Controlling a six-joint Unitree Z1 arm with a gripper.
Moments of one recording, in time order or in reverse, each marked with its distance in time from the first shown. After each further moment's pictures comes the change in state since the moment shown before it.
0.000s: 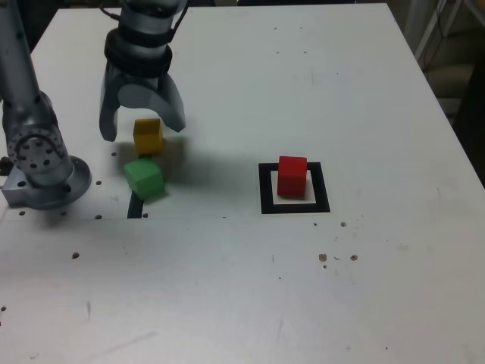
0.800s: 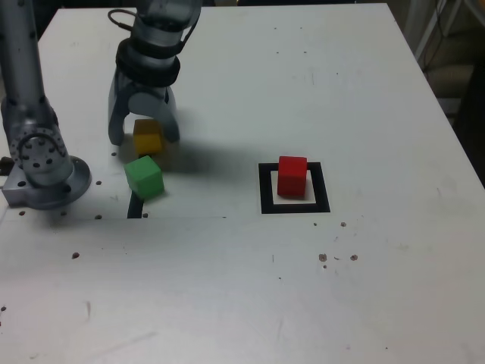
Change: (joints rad) arm 0.043 0.089 0.006 -0.067 0.036 0.015
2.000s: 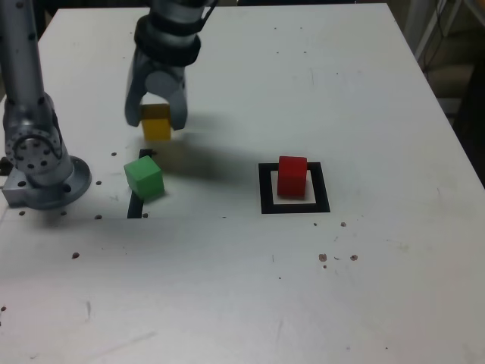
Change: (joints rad) arm -0.127 0.000 -0.243 0.214 -0.008 -0.021
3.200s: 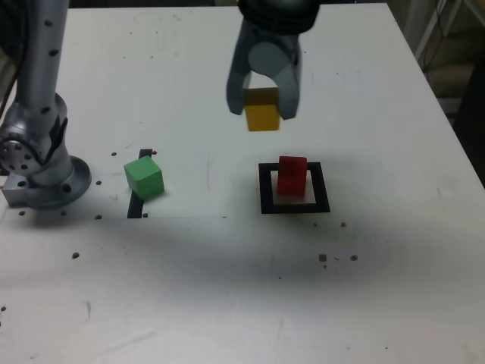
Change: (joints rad) arm -0.364 0.245 -0.739 0.358 -0.083 -0.103
